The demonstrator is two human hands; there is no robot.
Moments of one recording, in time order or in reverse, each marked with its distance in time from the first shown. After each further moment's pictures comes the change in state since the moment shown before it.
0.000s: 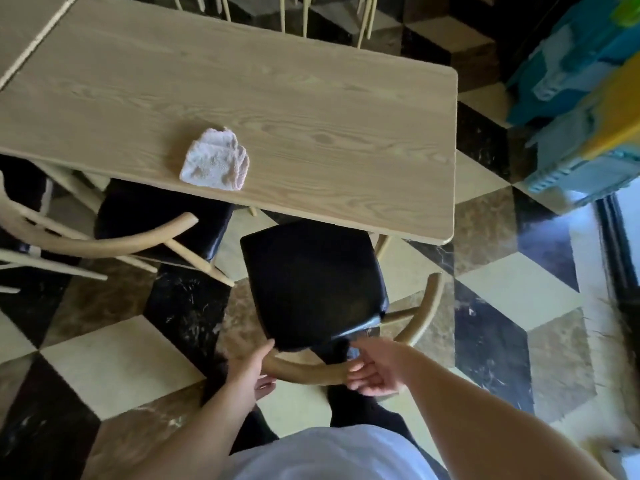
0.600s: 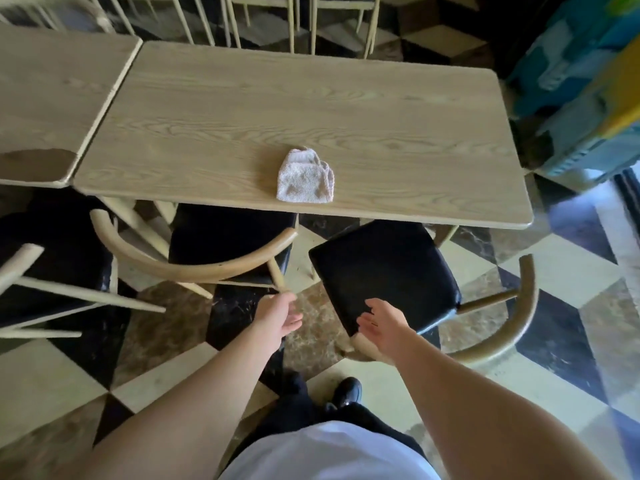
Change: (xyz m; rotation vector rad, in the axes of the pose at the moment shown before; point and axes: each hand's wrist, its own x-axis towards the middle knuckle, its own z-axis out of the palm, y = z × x) left_hand 0.030 0.188 -0.169 0.101 -0.172 0.268; right_hand 0.018 -0.081 0.263 0.684 0.296 -0.413
